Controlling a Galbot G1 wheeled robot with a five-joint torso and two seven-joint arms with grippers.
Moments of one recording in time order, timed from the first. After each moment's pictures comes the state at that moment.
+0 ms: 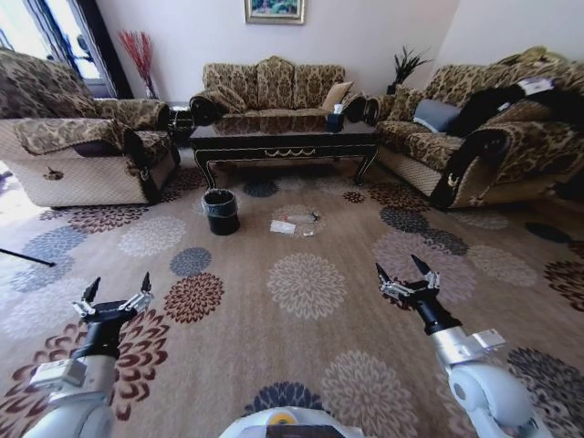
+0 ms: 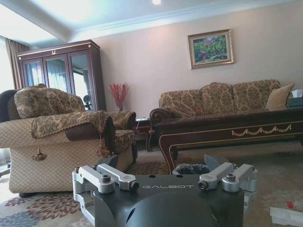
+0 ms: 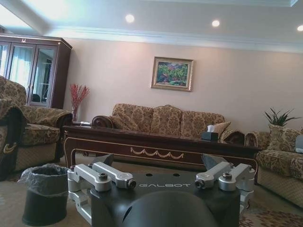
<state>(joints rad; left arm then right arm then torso) 1.79 -1.44 -1.01 -2.41 -0.30 0.07 0.01 -1.68 1.13 0.87 2.21 0.48 0.11 -0.19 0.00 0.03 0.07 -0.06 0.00</state>
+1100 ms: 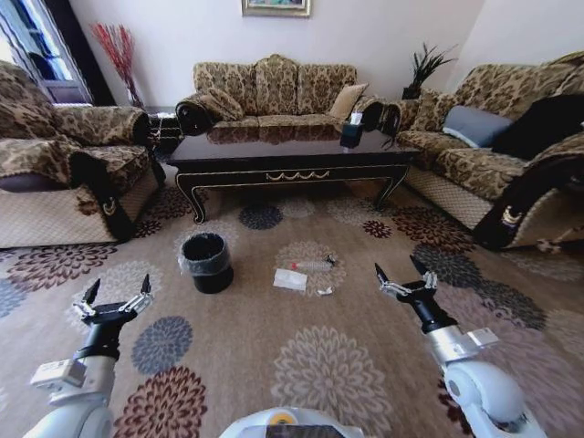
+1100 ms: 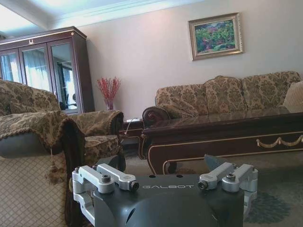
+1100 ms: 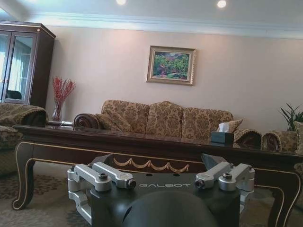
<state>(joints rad) 1.79 -1.43 -1.02 -2.40 -0.31 0.08 0.00 -1.66 1.13 0.85 2.19 0.47 0.12 -0.19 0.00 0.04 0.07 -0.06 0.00</state>
